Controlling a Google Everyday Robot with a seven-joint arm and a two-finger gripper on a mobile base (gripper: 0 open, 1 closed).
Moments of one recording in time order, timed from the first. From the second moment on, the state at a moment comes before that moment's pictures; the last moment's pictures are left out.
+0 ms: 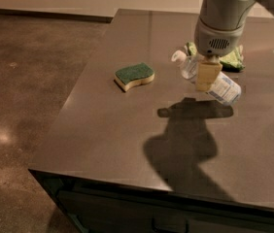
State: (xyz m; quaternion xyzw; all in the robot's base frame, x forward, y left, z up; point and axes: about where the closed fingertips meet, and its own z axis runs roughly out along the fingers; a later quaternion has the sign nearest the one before) arm 0.552 -0.167 0.922 -0.64 0.76 -0.08 0.07
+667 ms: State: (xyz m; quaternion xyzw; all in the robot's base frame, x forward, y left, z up) arm 0.544 -0.174 0.908 -0.65 0.75 -0.09 0.04
